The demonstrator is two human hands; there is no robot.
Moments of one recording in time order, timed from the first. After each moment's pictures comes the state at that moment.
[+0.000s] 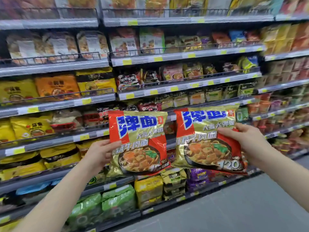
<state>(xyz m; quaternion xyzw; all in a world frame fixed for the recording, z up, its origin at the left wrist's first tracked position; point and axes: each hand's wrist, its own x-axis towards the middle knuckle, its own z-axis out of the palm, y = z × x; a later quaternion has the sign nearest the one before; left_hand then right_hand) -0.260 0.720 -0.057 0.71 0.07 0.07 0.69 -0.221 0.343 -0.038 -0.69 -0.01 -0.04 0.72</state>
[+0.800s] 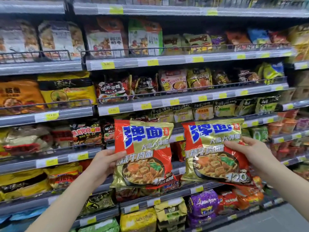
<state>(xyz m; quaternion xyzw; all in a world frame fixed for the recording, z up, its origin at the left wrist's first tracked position) -0.026 0.694 -0.077 0.69 0.08 0.06 0.71 0.033 0.313 -0.054 -0.73 0.03 -0.01 0.68</state>
